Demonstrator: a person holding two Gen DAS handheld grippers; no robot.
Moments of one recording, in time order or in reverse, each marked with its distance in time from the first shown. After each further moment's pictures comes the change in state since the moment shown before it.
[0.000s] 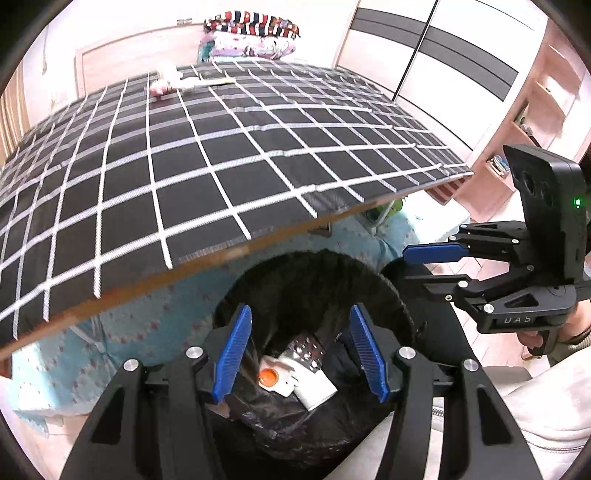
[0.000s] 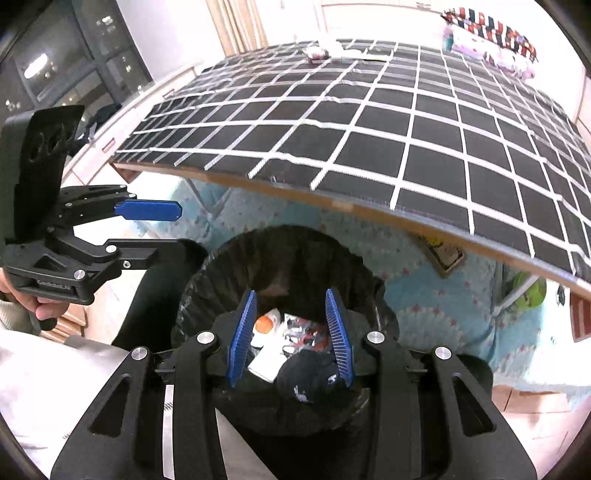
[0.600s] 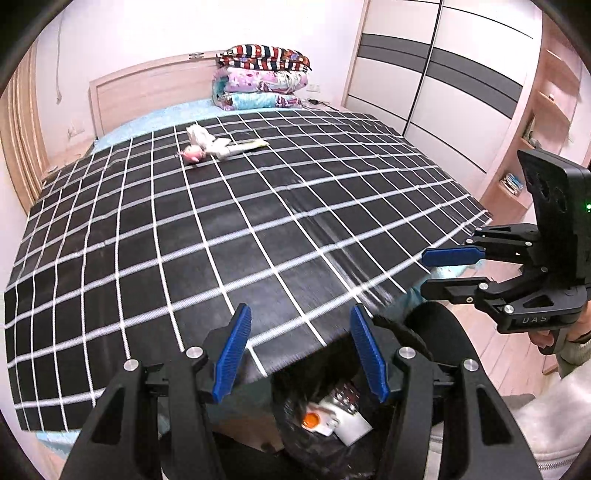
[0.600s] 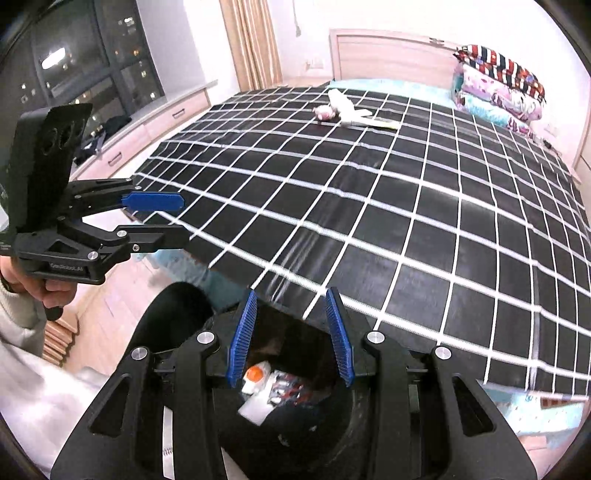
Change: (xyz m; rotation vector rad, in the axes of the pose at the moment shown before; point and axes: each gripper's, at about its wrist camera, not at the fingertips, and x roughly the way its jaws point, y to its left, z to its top) left arm -0.029 0.037 0.057 0.029 -0.118 0.088; right arm -0.021 -0.001 0.067 -0.076 -0.103 -0.014
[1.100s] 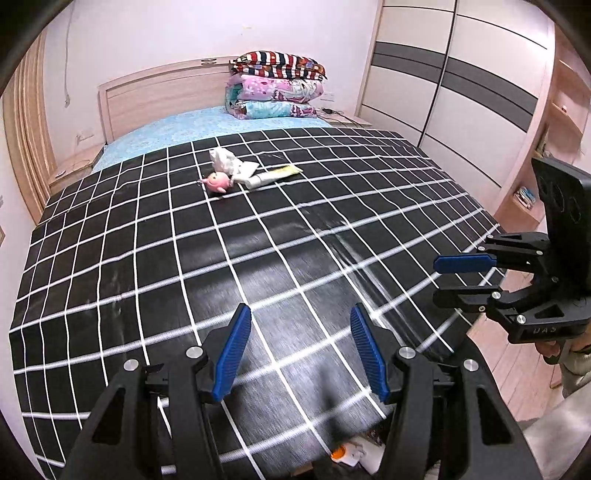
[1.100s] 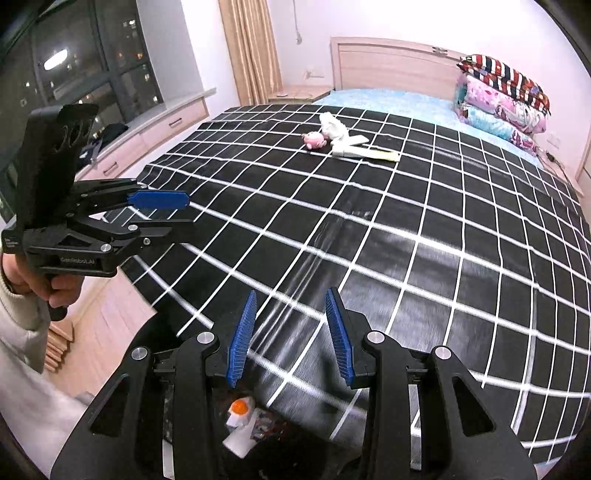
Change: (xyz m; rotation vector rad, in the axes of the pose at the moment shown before) left arm 0.026 0.045 0.049 -0.025 -0.029 0.030; right arm 0.024 -0.018 0.051 -0.015 -0.030 -0.006
